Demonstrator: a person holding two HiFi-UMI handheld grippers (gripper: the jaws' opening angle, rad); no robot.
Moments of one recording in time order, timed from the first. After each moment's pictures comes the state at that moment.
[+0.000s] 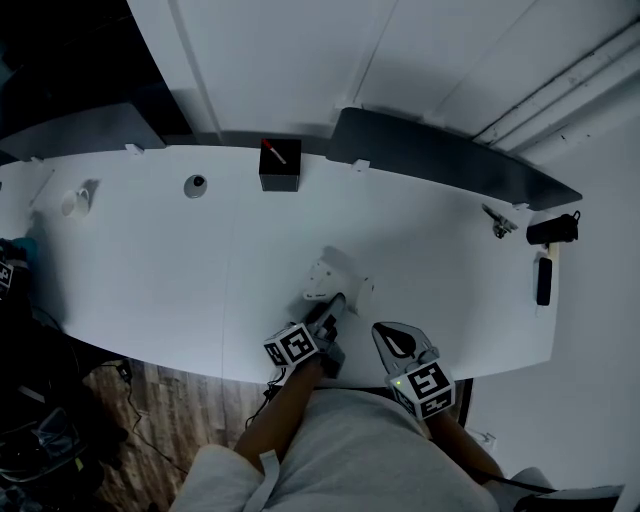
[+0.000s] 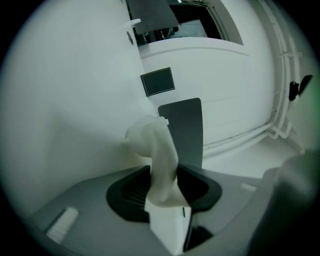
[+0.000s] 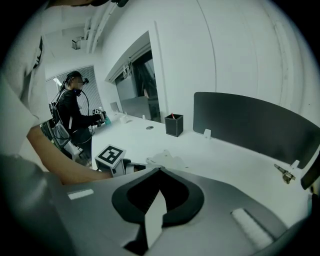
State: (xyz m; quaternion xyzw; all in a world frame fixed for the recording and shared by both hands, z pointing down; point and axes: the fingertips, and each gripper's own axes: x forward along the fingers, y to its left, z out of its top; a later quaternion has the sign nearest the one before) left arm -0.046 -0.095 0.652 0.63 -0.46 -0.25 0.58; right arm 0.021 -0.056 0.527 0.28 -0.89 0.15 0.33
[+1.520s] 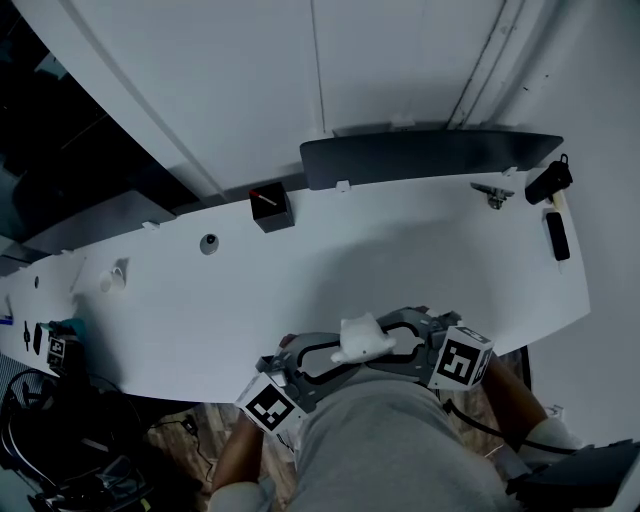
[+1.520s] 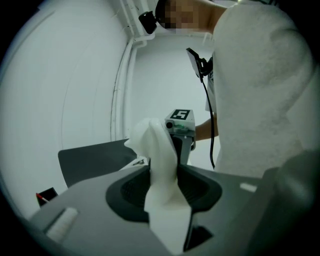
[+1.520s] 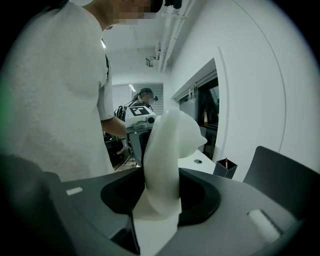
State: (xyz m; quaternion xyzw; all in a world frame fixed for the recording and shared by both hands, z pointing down) left arm -0.023 -0.004 0.413 0.97 -0.18 0.15 0.00; right arm -0.023 -0.008 0.422 -0.05 -0.98 -0.04 0.21
